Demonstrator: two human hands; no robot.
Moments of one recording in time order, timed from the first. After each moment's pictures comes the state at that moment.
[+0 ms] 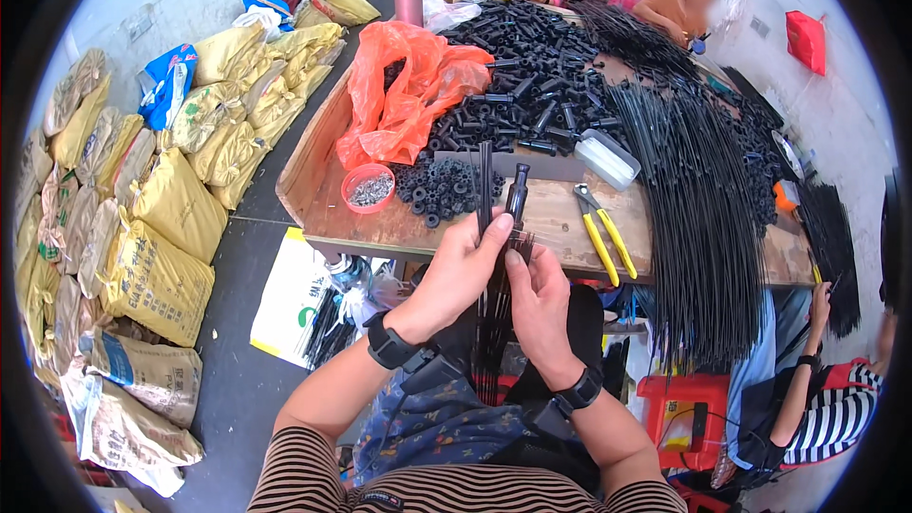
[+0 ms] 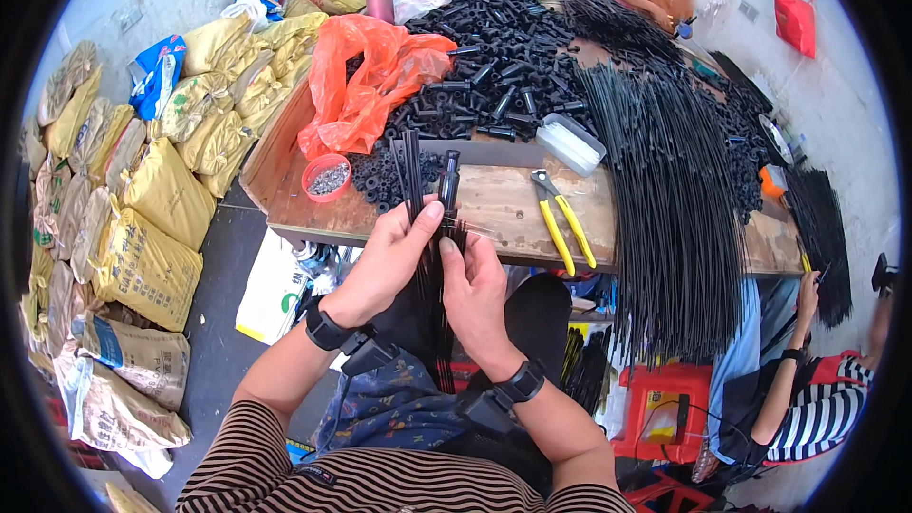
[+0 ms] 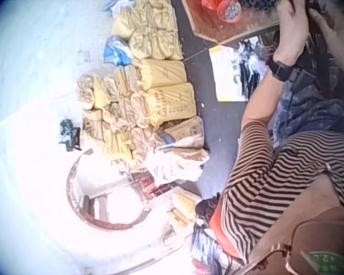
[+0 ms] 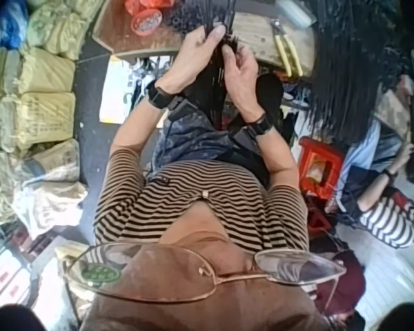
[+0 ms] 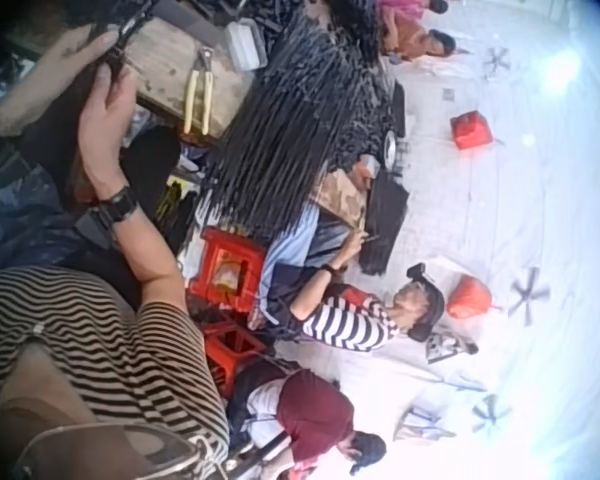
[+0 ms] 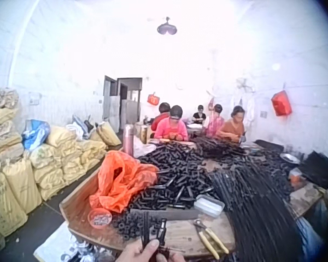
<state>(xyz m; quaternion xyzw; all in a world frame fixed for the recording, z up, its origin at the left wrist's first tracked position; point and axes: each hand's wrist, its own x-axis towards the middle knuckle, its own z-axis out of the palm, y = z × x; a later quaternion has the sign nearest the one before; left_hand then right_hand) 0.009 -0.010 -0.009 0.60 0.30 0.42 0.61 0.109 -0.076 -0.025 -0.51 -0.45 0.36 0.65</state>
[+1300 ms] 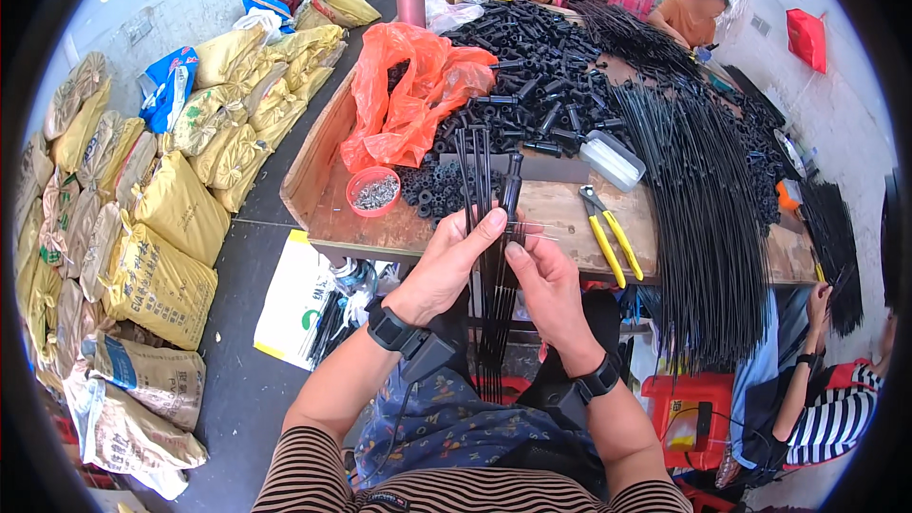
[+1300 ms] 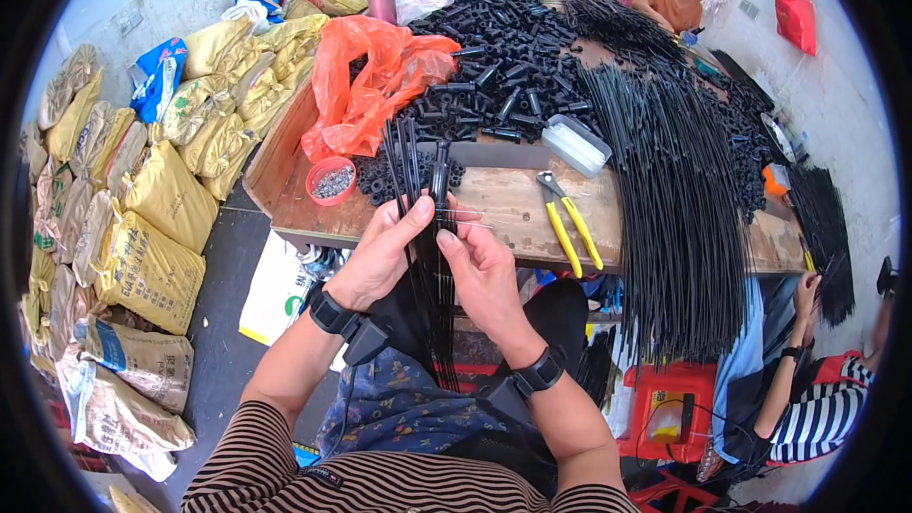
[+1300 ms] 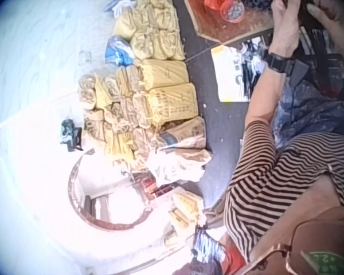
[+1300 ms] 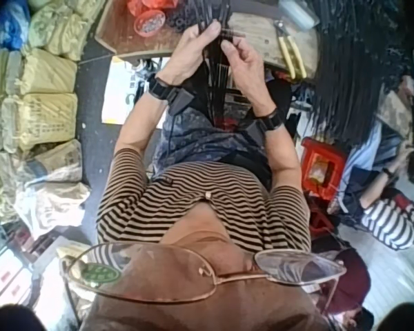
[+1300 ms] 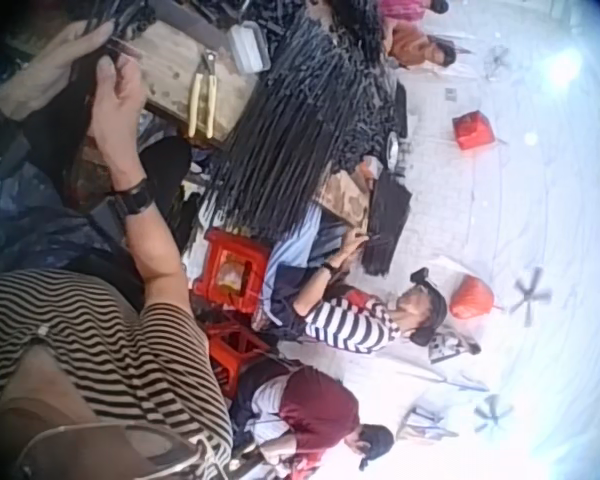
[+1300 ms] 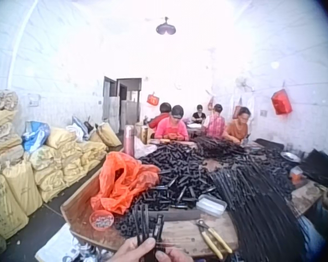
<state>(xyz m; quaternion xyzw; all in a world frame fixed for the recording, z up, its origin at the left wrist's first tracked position) -0.006 0.007 -0.007 0.50 0.18 0.40 0.75 0.125 -0.059 -0.032 -0.46 -0.49 0.42 0.61</state>
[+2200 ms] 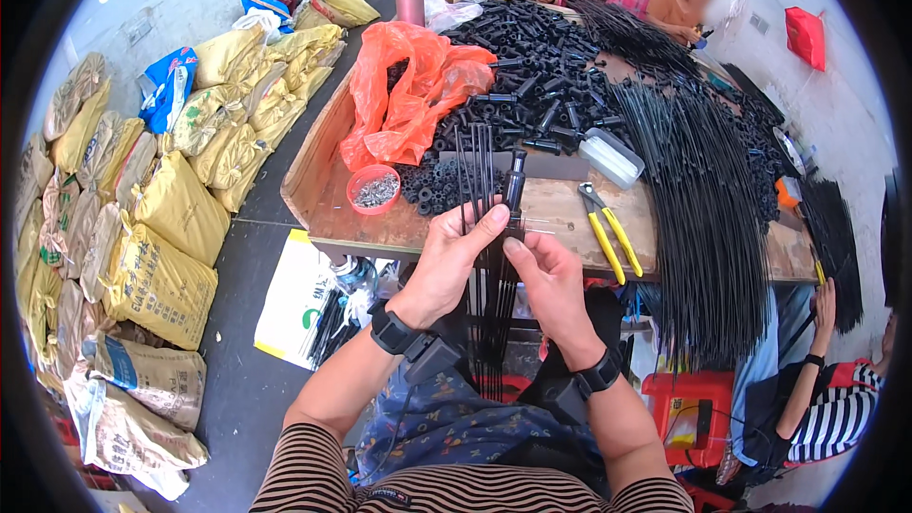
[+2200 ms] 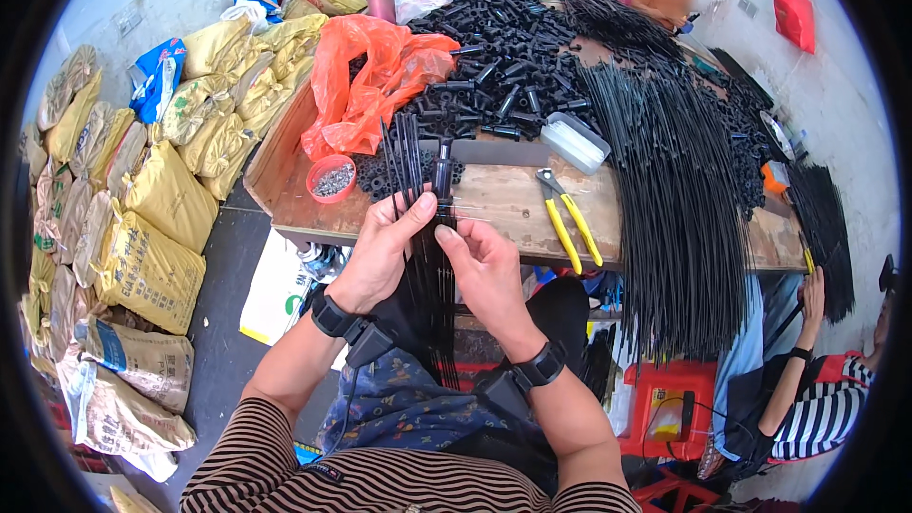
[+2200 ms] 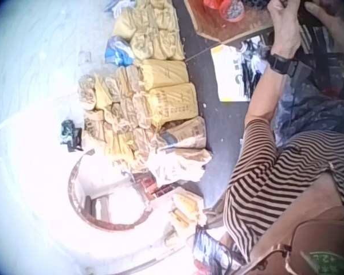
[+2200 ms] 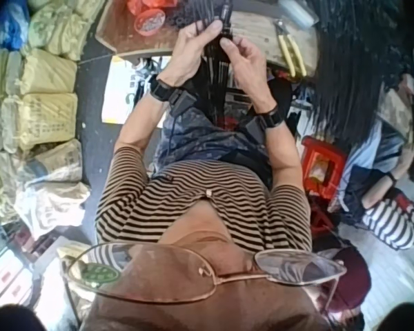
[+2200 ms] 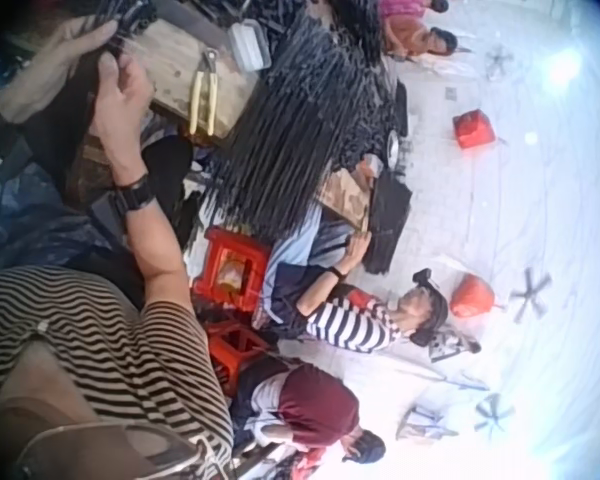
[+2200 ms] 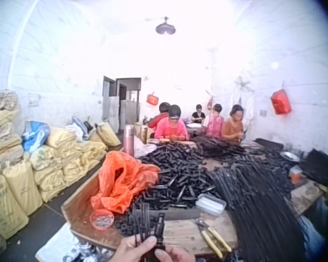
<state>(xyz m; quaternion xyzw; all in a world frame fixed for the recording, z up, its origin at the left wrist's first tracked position) -0.002 0.001 -0.012 0.46 0.21 0.48 0.71 0.124 -0.061 -0.023 -0.48 -0.46 0.41 0.62</state>
